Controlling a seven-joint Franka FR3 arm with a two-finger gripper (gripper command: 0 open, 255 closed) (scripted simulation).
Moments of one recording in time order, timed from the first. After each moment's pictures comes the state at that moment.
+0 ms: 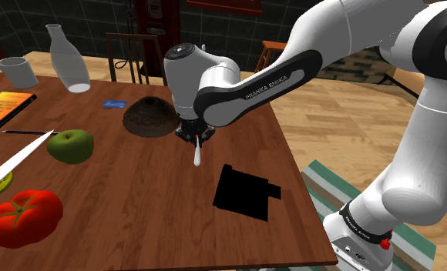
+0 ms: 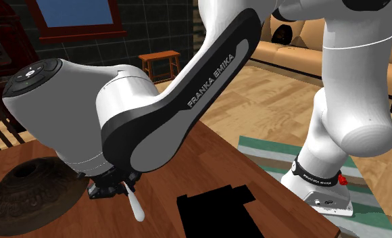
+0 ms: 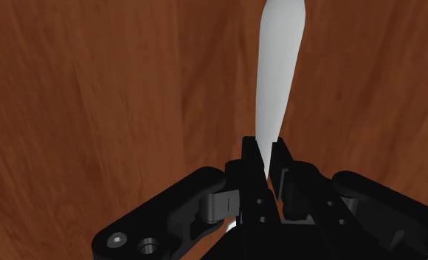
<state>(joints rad) 0.02 0.34 0.58 -1.92 -0.42 2.07 1.45</state>
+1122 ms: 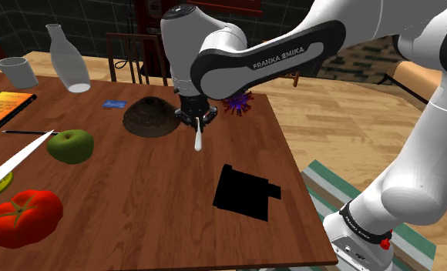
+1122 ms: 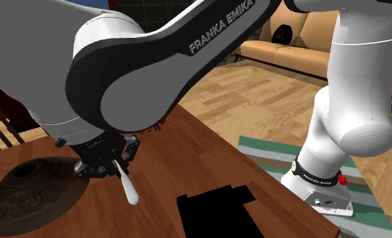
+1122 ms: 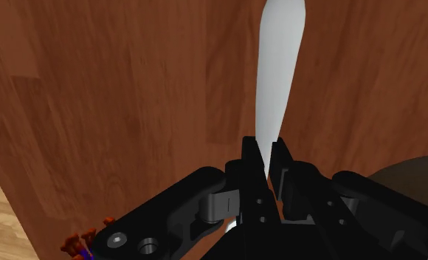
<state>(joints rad) 0.01 0.25 0.61 -1.84 -0.35 1.93 1.38</state>
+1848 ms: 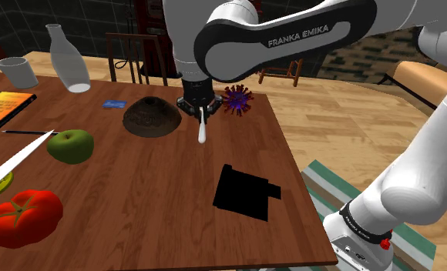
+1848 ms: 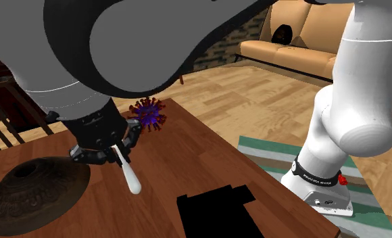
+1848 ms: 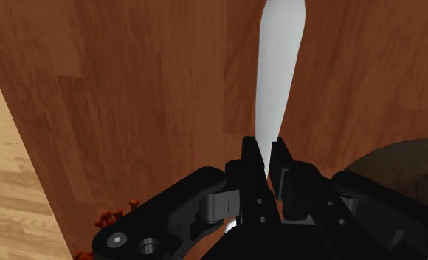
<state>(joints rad) 0.00 0.16 0.63 -1.82 -0.28 1.84 1.34</state>
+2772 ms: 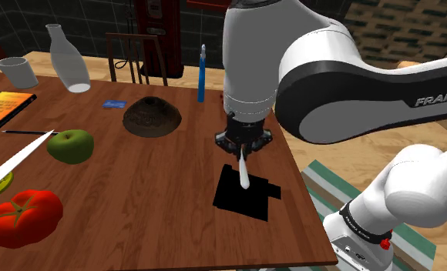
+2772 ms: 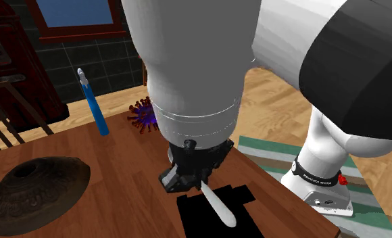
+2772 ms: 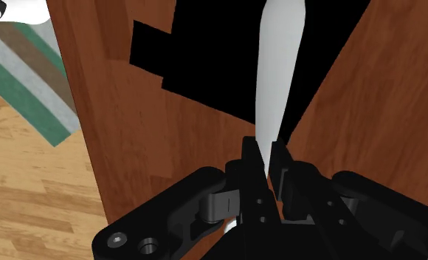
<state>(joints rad) 0.09 -0.36 0.65 -2.27 0.04 1.86 1.32</state>
